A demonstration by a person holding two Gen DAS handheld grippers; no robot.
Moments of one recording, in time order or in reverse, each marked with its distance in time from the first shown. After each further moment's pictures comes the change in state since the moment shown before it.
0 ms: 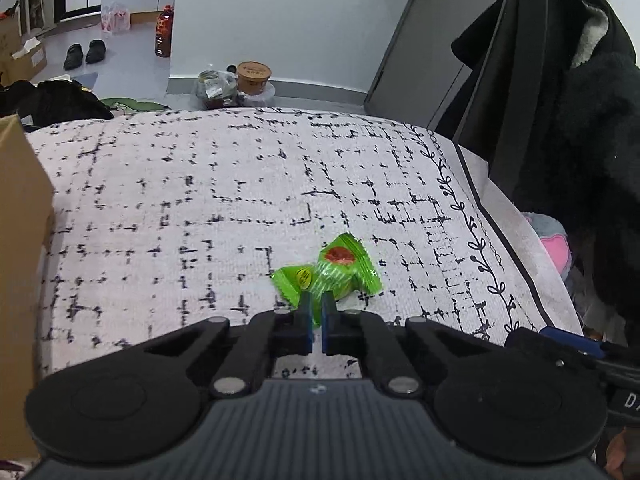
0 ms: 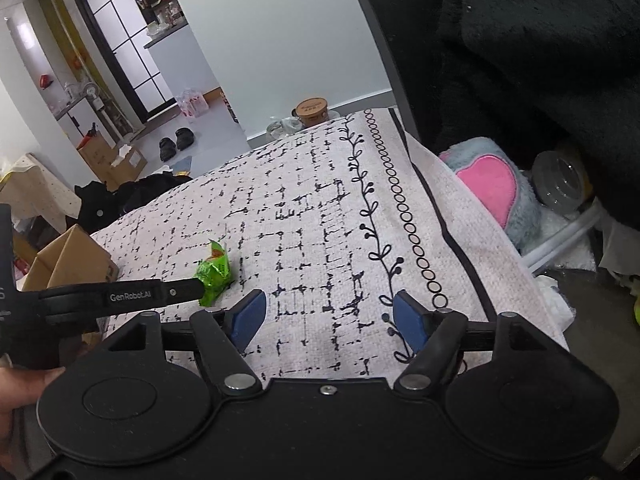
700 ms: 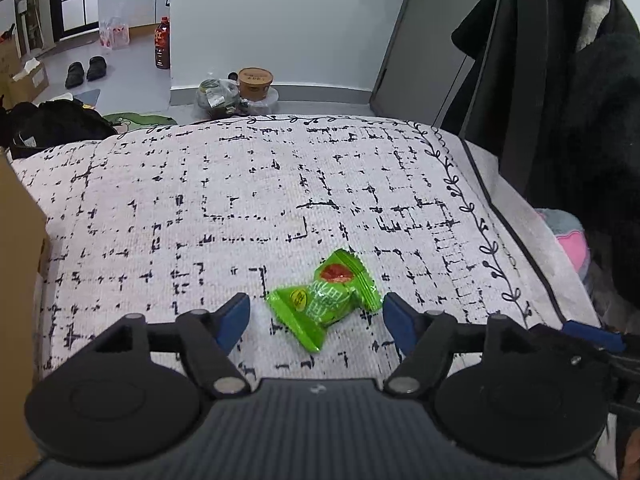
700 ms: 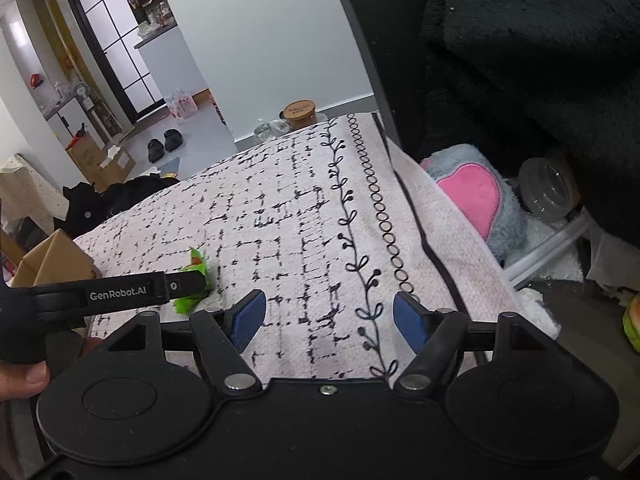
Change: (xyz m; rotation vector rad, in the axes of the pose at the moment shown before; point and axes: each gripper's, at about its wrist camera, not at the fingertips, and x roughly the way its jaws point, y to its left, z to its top) left arm 0.020 -0.017 0.011 0.063 0.001 0.057; right arm 0.008 -0.012 0.008 -0.003 -0.007 -0.047
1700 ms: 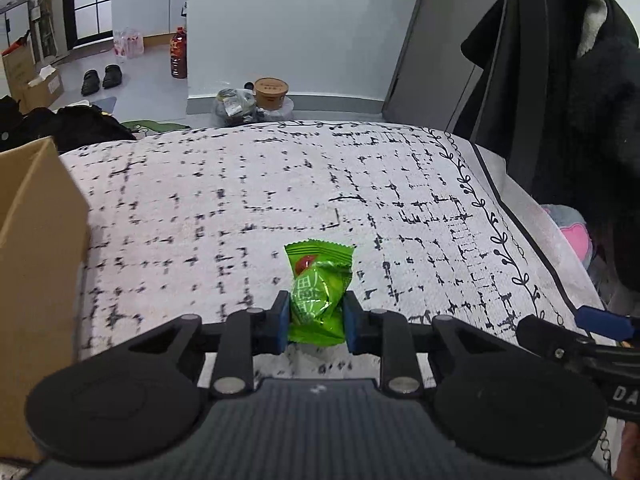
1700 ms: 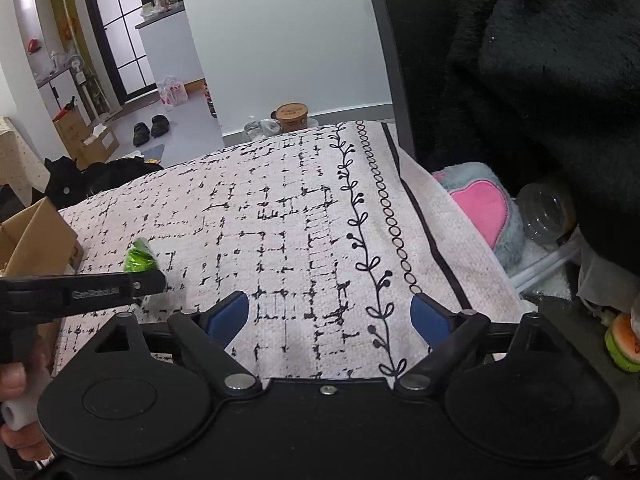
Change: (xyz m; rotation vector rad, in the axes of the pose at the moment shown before) left arm -0.032 0.020 -0.018 -0.013 -0.039 0.034; right arm -0.001 0.033 -0.011 -0.111 -0.023 -0.089
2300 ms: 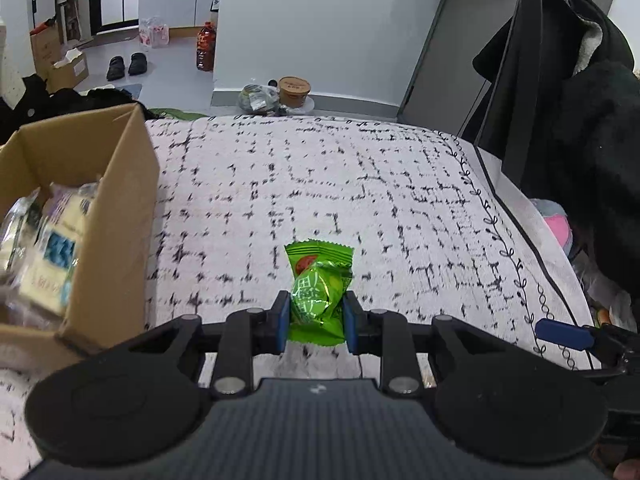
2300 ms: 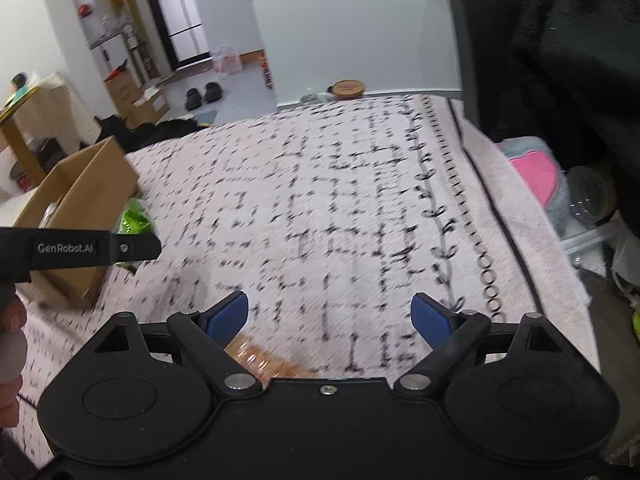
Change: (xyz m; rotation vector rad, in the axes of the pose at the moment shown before) left arm -0.062 0.024 -0.034 -0.063 0.001 0.018; right arm -0.022 0.028 -0.031 -0.114 0.067 0.136
